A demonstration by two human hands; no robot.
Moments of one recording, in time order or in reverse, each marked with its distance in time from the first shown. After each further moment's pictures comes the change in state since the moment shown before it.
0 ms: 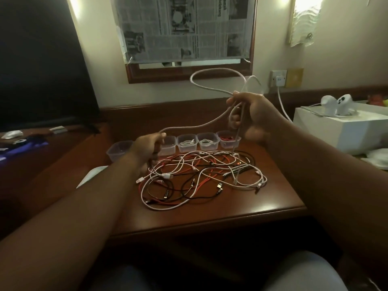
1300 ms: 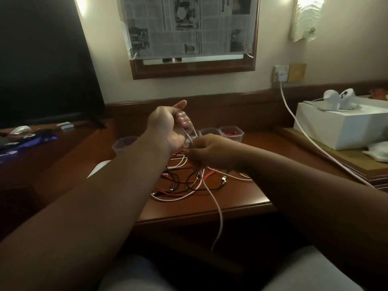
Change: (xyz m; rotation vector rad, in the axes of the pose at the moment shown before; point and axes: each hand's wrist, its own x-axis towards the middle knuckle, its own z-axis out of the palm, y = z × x) left_hand -0.062 0.064 0.050 -0.834 -0.057 -0.032; right_hand -0.044 0.071 0.053 -1.173 -0.462 -0.032
